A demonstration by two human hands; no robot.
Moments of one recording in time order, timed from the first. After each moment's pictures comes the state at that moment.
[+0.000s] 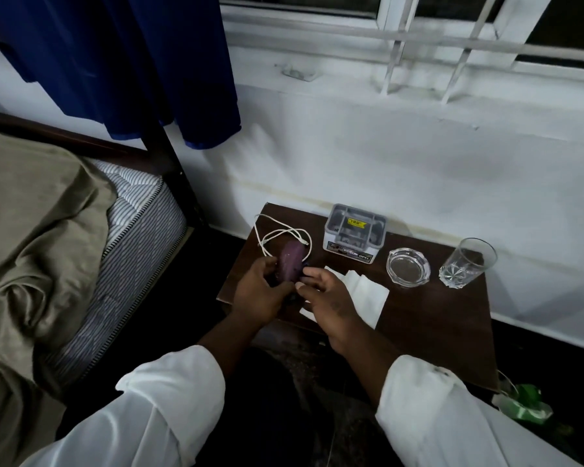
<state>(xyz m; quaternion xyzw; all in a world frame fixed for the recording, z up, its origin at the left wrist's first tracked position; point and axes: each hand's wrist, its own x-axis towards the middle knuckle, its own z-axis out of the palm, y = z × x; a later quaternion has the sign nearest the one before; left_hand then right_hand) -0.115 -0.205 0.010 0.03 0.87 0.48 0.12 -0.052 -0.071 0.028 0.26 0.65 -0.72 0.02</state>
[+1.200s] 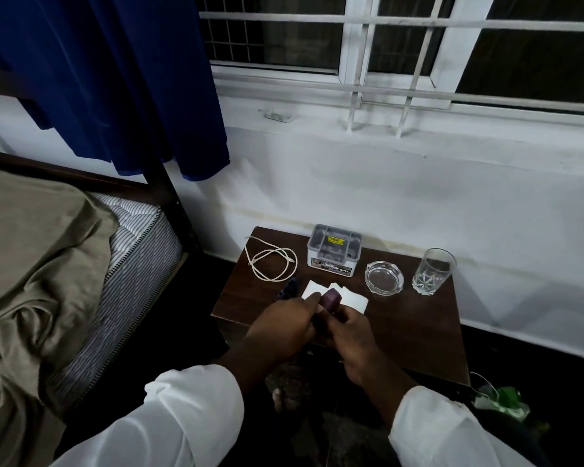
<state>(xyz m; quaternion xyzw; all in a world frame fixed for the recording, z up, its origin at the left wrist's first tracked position) -0.049 -0.168 0.067 0.41 0.90 0.12 0.08 0.020 -0.037 0.030 0.30 0.55 -0.78 -0.01</state>
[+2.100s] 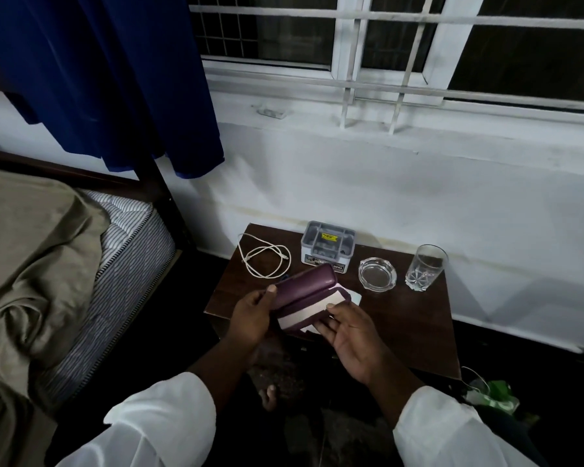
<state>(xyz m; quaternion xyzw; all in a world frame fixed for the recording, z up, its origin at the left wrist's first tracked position) -0.059 -0.187 0.030 -0.09 0.70 0.68 0.20 0.028 -0.019 0.035 0.25 0.35 -0.90 -0.02</state>
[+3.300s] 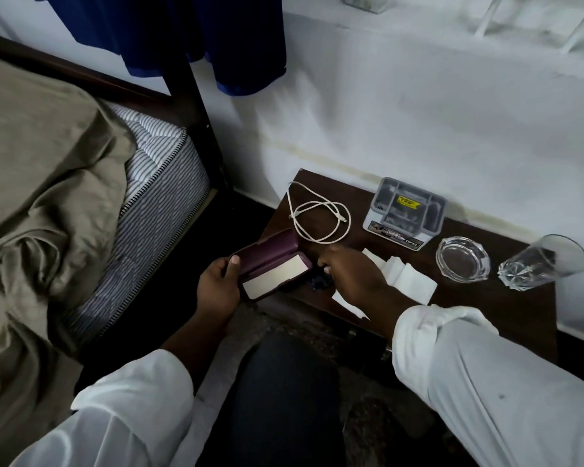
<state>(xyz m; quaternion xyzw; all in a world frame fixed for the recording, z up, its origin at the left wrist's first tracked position) -0.137 -0.311 -0.064 -0.15 0.81 0.57 0.05 -0.123 -0.050 -0.038 -0.07 0.97 -0.20 0.10</state>
